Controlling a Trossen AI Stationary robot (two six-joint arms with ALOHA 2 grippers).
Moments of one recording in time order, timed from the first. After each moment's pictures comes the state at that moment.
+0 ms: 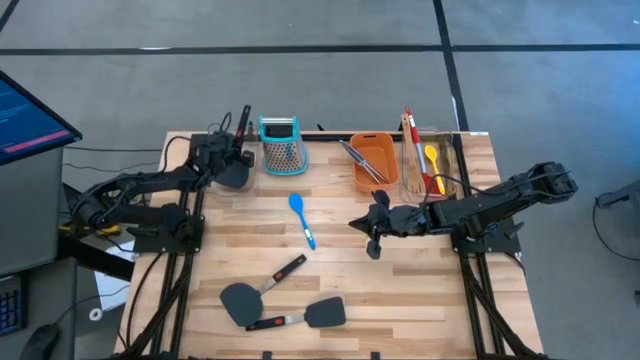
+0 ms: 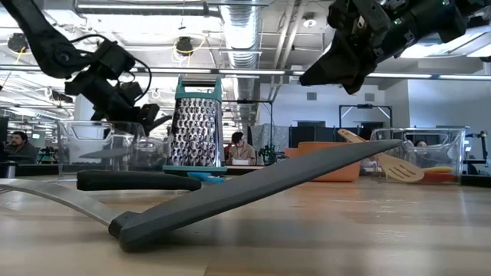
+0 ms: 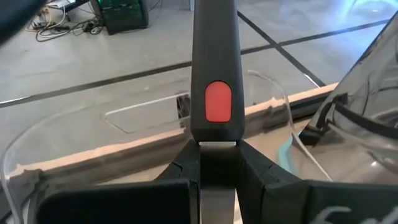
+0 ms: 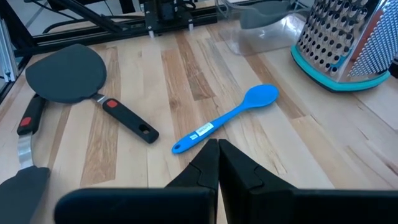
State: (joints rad) left arm 0.88 1.19 0.32 0.42 -0.37 -0.15; right arm 0.21 1.30 0.61 0.22 0.34 0.26
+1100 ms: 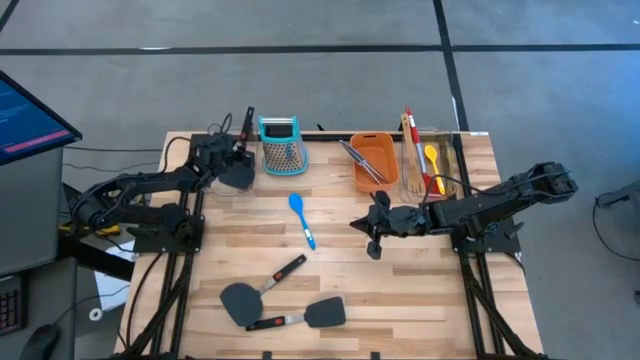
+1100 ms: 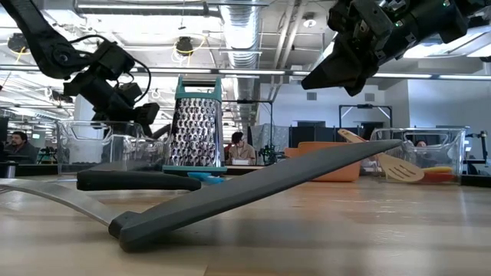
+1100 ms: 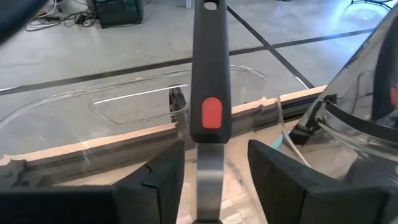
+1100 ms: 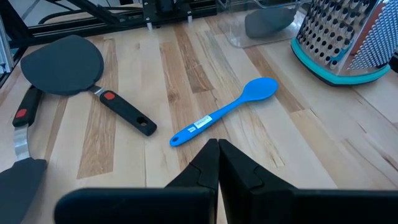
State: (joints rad) left arm 0.87 1.19 0.31 0.42 -0.34 -0.20; right arm 0.21 1.30 0.61 0.19 0.34 0.26
